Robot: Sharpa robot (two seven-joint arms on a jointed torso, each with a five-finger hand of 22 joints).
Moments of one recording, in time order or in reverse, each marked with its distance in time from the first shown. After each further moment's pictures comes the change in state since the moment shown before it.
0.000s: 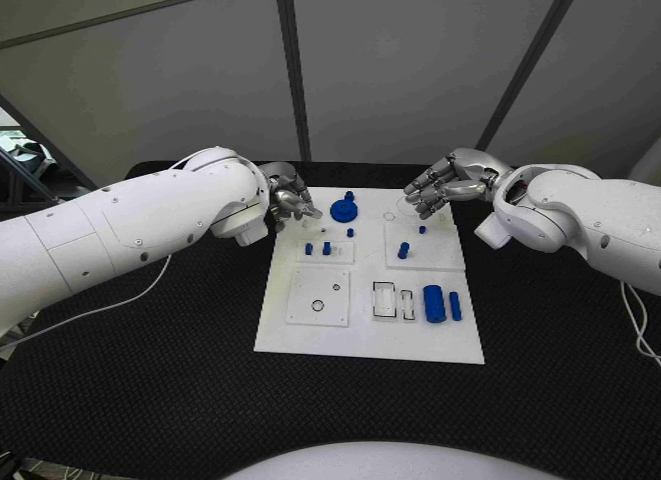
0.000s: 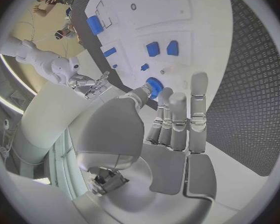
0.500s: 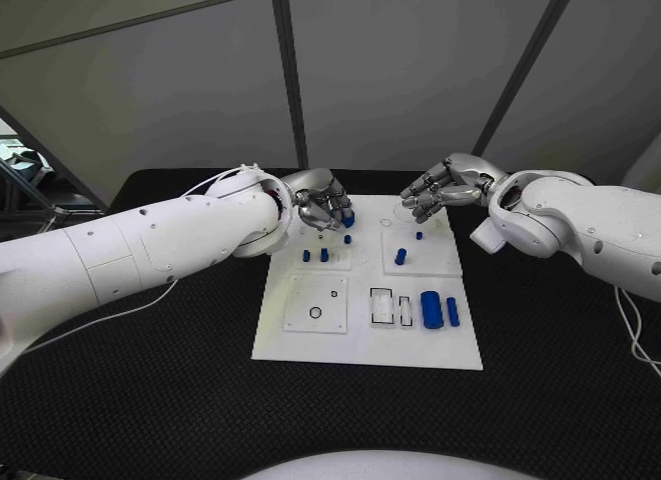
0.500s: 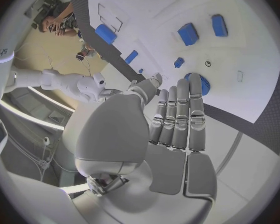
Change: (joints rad) left arm 0.002 0.075 -0.088 -0.051 -0.176 -0.107 0.395; left_hand 0.130 -0.068 -0.003 -0.122 -0.002 0.159 -0.029 -0.249 -0.289 0.019 0.024 -0.314 -0.364 -0.203 0.041 -0.332 -0.296 0.029 -0.139 0.036 -0.229 -0.131; right arm 0.000 0.004 0.000 -0.001 0.000 -0.018 0.017; right_hand 0.007 0.007 0.003 -0.003 0.004 0.012 -0.006 0.000 0.004 0.000 0.000 0.000 0.001 0.000 0.000 0.000 -0.003 0.000 0.007 -0.004 0.000 -0.002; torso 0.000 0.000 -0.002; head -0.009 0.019
